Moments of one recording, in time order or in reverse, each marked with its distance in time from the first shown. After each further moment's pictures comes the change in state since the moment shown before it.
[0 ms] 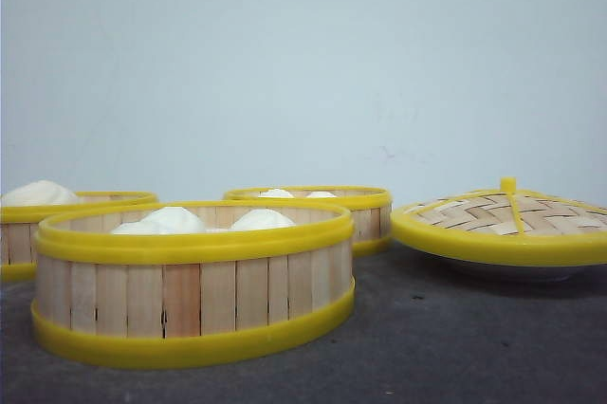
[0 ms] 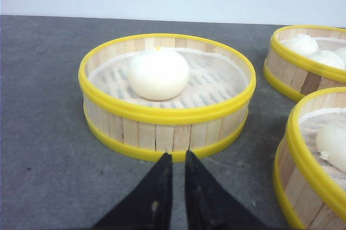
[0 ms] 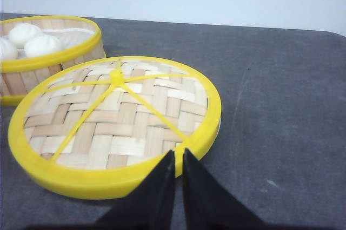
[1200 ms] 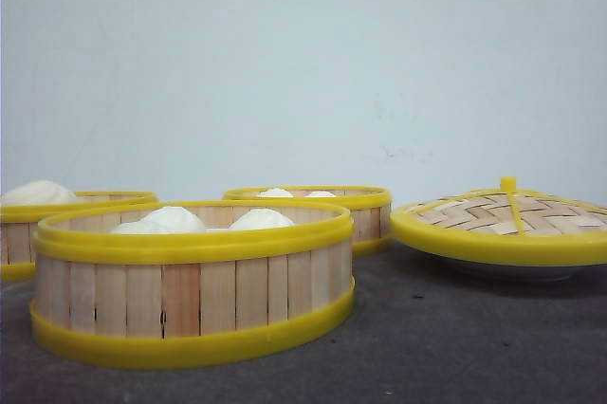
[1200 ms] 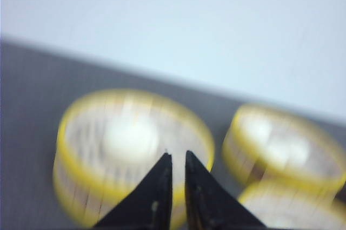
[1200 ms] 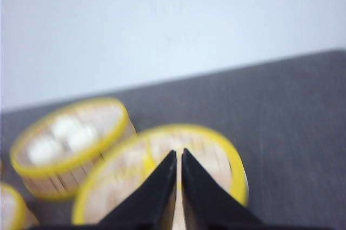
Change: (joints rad) left arm 0.000 0.080 0.262 0.024 0.026 -0.223; right arm 0.000 0.080 0.222 0.016 -0.011 0.275
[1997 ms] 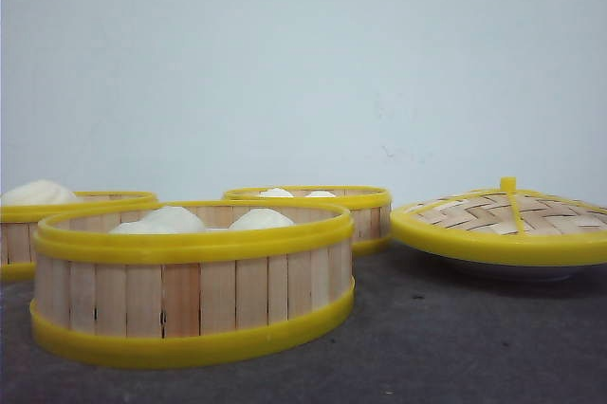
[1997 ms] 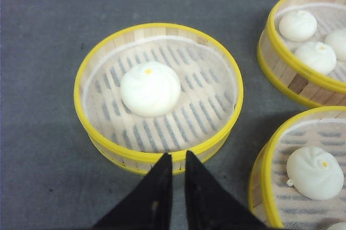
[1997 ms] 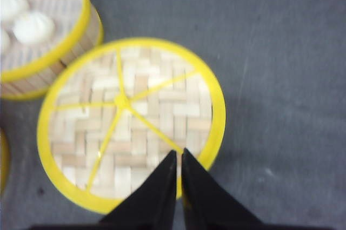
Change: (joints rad) left arm 0.000 0.721 0.542 -0.424 0.000 0.255; right arm 0.000 0.795 0.598 -0.473 0.000 -0.198
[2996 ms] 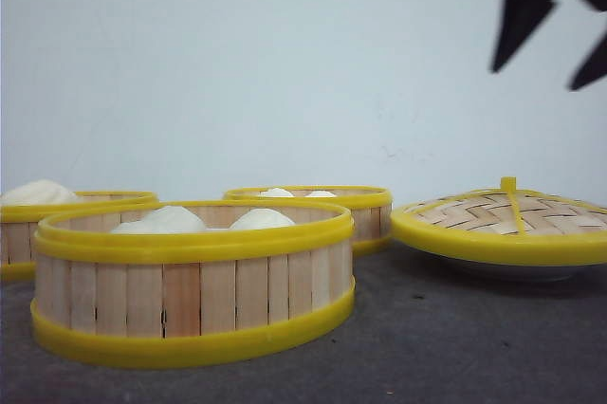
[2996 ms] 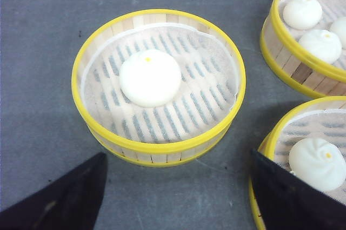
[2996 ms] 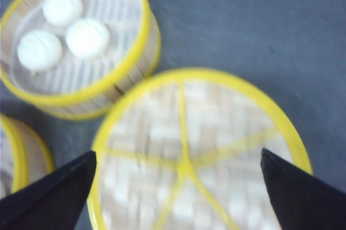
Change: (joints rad) left arm 0.000 0.010 0.000 -0.017 0.000 -0.004; right arm 0.117 0.450 0.290 0.113 -0.104 0.010
